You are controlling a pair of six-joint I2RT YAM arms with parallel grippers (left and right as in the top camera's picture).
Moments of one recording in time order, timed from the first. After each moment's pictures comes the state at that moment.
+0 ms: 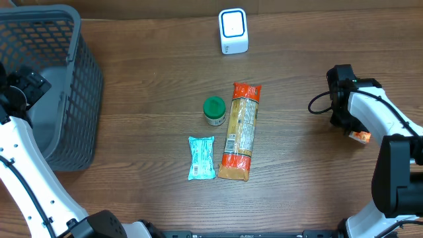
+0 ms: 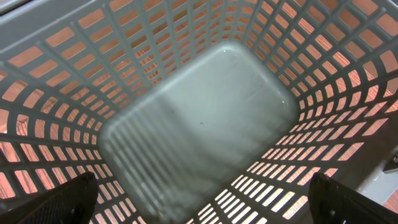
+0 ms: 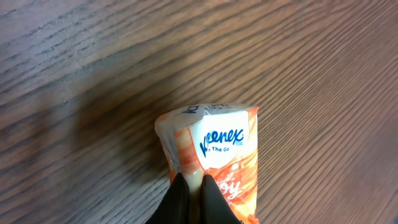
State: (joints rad) left arm 0.62 1.55 1.78 -1.08 -0.14 -0.26; right arm 0.04 1.82 1.17 -0.92 0.56 0.52
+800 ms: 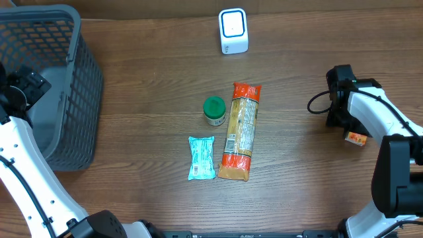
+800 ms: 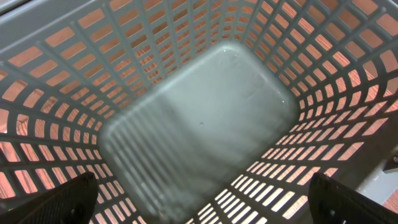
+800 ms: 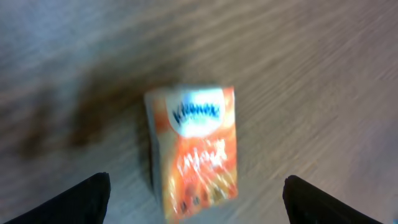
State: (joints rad) left arm 0.62 1.55 1.78 -1.09 -0.14 -0.26; right arm 0.04 1.82 1.18 -0.97 0.51 0.50
